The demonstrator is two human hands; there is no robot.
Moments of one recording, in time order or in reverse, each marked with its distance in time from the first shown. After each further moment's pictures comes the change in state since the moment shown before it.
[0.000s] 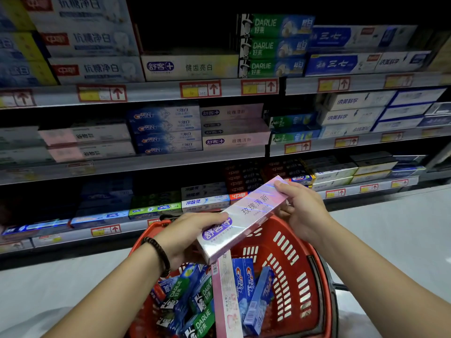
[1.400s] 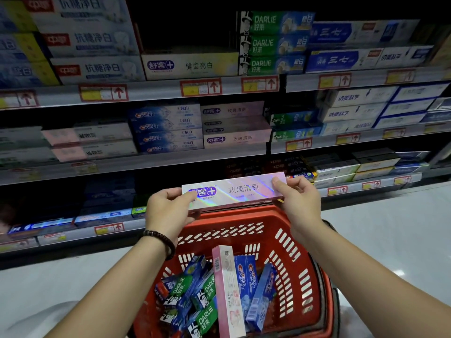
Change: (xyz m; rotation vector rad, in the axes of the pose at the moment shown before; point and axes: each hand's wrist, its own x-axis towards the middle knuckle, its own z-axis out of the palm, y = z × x) left_hand 0.021 0.007 -0.018 -0.227 0.627 0.390; right_hand 0.002 0.021 0.005 -0.200 0.118 -0.284
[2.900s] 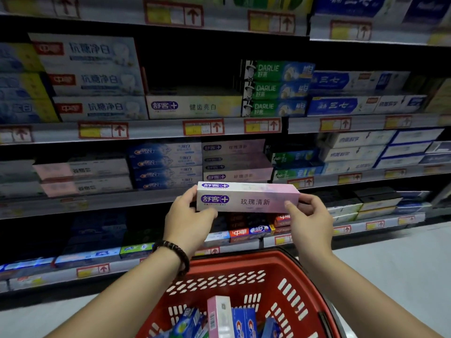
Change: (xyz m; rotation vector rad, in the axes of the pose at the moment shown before) left_hand 0.024 0.056 0.046 0.344 -0.139 0.274; right_hand 0.047 -0.029 0.015 -0.182 0.194 -0.293
